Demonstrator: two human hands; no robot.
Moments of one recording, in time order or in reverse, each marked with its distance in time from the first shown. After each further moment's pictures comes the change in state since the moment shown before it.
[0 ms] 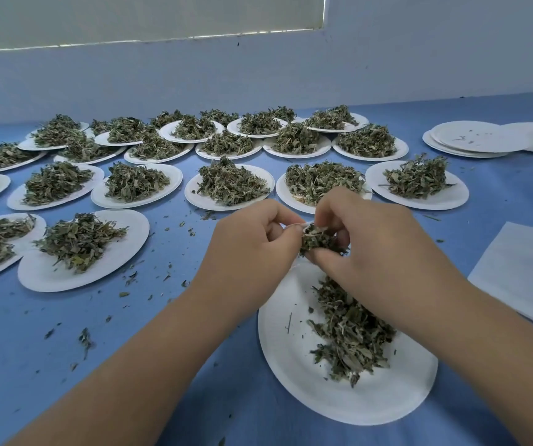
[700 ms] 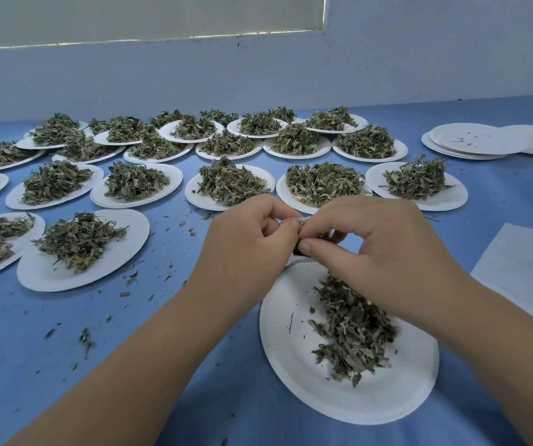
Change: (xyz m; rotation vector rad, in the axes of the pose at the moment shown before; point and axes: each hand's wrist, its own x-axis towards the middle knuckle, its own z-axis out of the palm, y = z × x) left_hand -0.001 0.004 -0.005 -0.048 0.028 -0.001; right_hand 0.004 0.009 0.000 0.251 0.047 -0.229
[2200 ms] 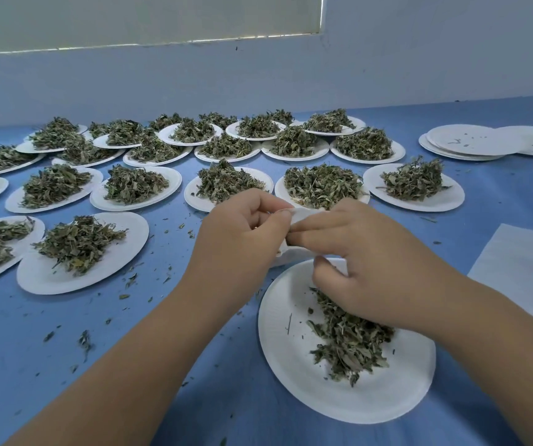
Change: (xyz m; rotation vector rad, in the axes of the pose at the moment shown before) left_hand 0.002 0.000 -0.003 -0.116 0.045 -0.044; right_hand -0.001 -0.003 0.000 -0.340 -0.270 -0.063
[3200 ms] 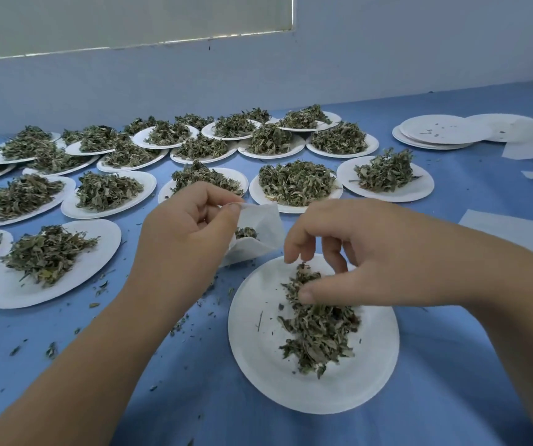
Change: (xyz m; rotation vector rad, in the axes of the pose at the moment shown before) left_hand 0.000 -0.002 -0.009 0.135 0.095 0.085; right_hand -0.016 0.023 -0.037 0.333 -0.260 0.075
